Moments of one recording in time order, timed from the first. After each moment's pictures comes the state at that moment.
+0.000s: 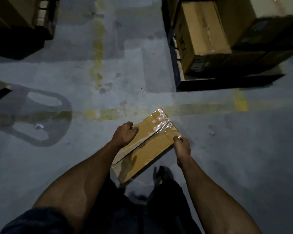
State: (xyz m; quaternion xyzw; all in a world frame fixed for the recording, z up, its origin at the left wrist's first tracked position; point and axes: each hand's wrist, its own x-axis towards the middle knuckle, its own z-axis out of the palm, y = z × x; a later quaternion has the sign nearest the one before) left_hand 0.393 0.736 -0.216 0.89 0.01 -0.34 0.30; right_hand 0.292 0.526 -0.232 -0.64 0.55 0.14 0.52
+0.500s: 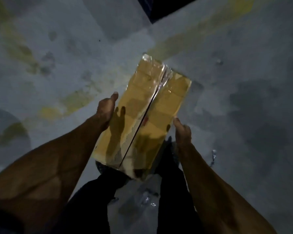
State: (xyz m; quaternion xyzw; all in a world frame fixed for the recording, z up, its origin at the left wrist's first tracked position) left_hand 0.483 0.749 -0.482 0.79 0.14 -0.45 0.38; right_hand 0.264 0.625 -0.484 -0.36 0.74 0.00 0.56
